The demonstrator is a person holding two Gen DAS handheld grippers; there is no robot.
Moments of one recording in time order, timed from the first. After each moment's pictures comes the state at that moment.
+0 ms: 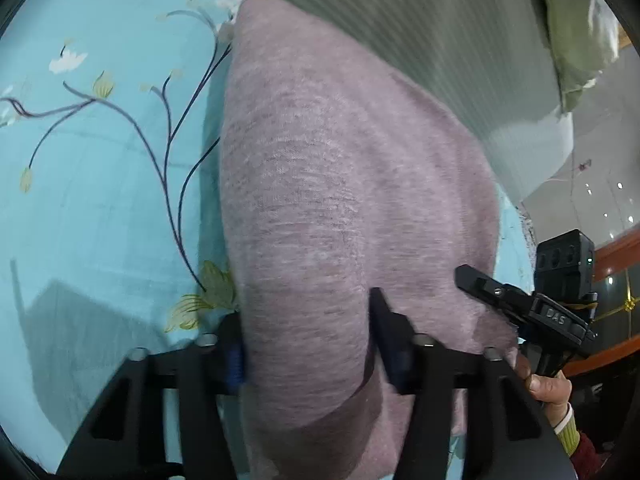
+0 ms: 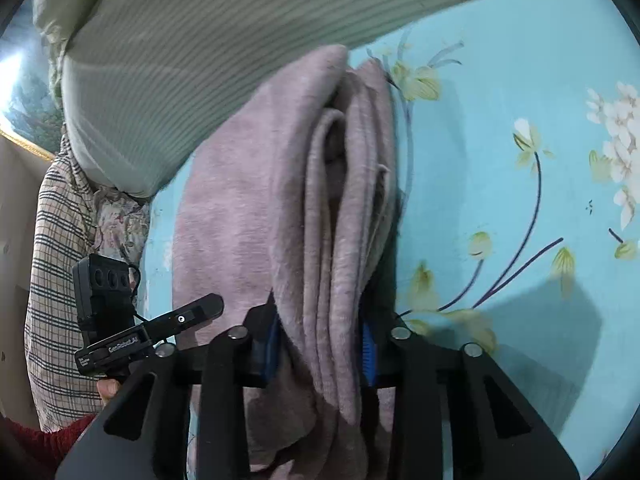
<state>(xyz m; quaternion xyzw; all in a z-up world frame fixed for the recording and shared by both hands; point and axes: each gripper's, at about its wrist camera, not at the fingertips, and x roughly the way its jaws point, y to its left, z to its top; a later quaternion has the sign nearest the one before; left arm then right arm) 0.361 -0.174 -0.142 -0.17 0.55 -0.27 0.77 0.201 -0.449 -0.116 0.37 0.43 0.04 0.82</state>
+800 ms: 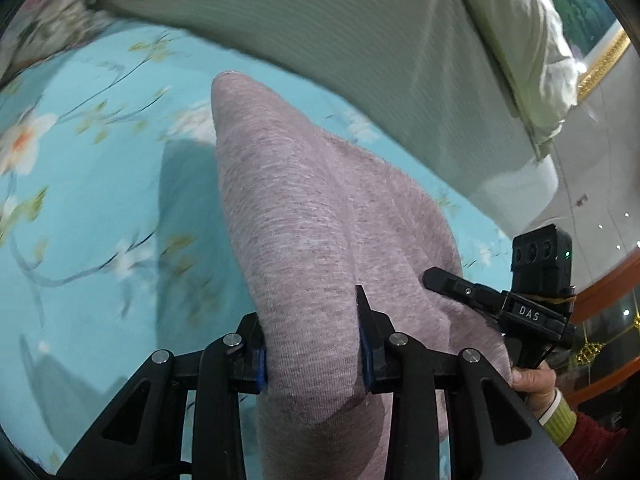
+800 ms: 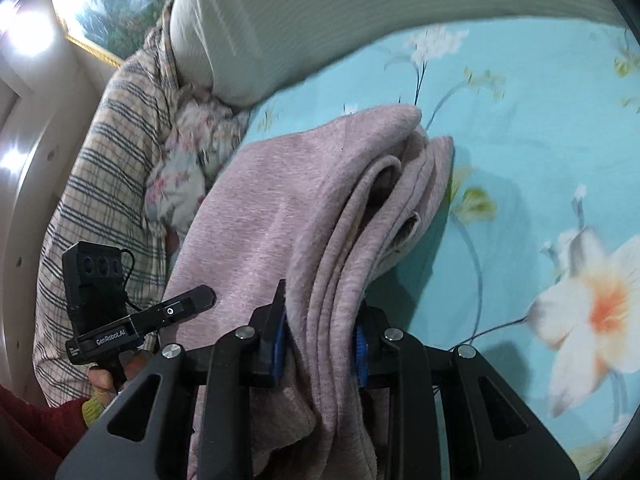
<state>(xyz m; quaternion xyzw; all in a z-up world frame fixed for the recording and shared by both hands) 0.228 0.014 -0.072 -0.19 0.47 -0.19 0.84 0.215 -0.257 -0.109 0.31 0.47 0.20 0.80</state>
